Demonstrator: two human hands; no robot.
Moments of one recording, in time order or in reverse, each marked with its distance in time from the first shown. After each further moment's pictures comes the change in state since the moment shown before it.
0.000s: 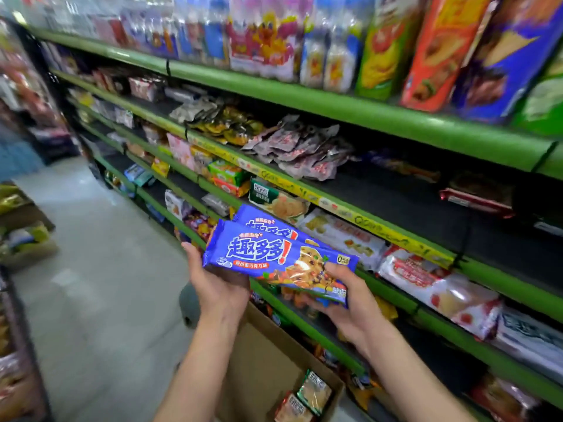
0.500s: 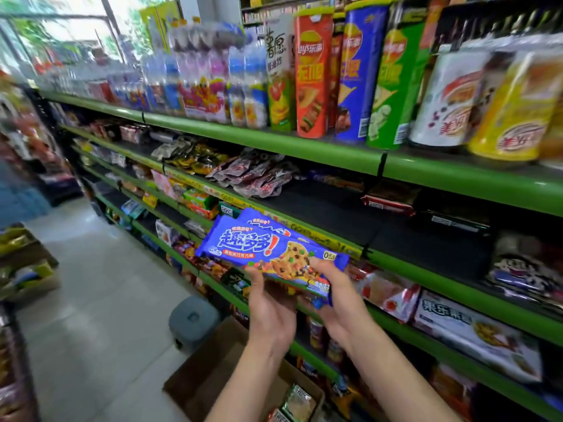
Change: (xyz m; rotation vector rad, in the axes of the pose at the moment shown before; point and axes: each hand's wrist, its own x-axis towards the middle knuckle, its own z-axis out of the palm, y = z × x) left_hand -0.152 -0.146 0.111 0.164 -0.253 -0.023; right_hand -0.113 -0.068 -0.071 0.043 0.040 -0.171
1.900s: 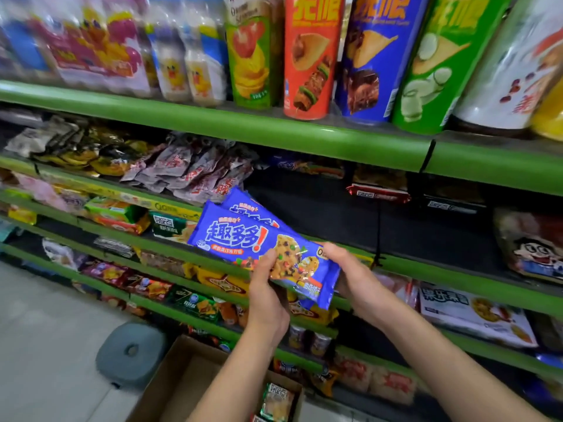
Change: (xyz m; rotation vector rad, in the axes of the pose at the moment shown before) left_hand 0.152 -0.012 -0.027 -0.017 -0.096 -0.237; right_hand 0.115 -0.016 -0.004 -0.570 0.069 -0.165
